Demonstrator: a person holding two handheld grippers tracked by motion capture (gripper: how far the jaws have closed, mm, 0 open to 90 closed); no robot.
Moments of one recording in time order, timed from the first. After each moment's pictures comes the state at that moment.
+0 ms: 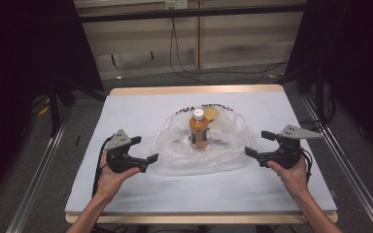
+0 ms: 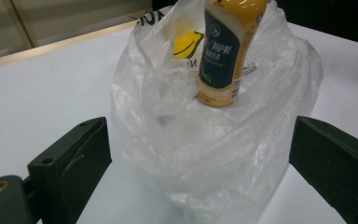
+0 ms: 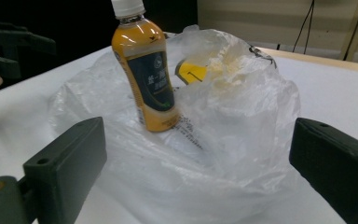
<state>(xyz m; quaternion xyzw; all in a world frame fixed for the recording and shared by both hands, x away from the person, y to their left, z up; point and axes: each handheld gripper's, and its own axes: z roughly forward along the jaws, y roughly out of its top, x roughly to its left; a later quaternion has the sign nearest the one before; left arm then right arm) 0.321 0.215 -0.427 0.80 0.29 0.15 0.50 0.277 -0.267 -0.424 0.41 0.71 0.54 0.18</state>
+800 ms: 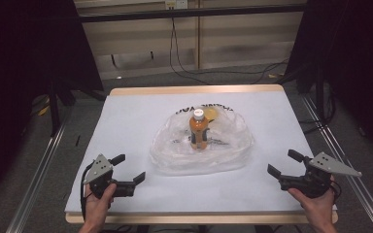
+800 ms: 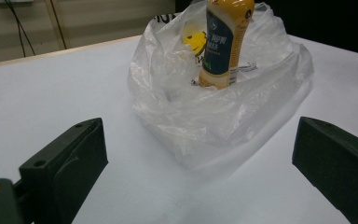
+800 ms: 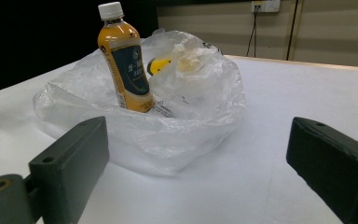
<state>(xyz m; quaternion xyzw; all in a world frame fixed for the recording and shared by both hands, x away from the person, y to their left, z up) 0.255 0.251 -0.439 0.75 0.33 0.20 0.54 0.196 -0.298 -0.436 0.45 0.66 0.54 0.26</state>
